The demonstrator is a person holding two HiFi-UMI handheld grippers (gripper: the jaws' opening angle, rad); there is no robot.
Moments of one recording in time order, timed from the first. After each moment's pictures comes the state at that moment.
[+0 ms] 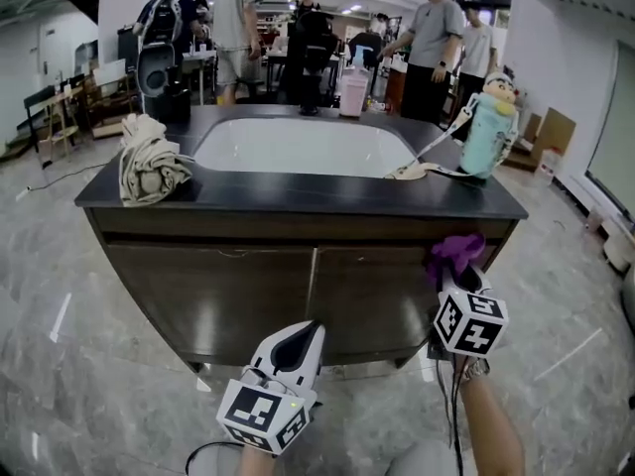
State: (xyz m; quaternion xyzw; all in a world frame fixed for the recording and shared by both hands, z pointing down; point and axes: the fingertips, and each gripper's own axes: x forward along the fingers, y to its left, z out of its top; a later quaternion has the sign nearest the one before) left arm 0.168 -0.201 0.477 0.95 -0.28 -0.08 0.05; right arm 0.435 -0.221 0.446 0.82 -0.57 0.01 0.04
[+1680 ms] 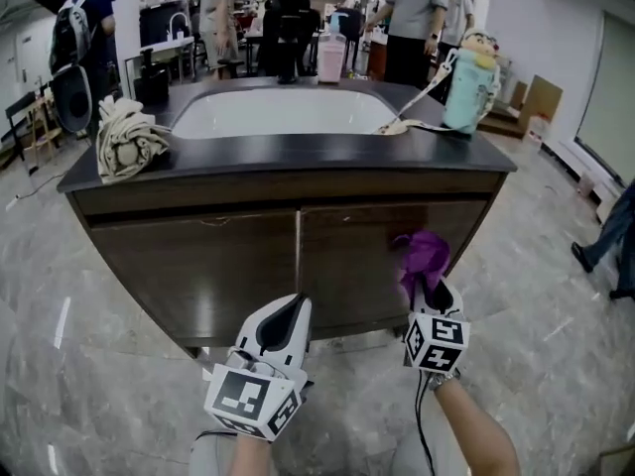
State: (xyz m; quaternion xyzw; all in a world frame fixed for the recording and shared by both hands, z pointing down) left arm 0.159 -0.188 0.479 0.96 -0.28 -0.08 0.02; right arm 0.414 -0.177 0.564 0.83 -0.56 0.01 0.05
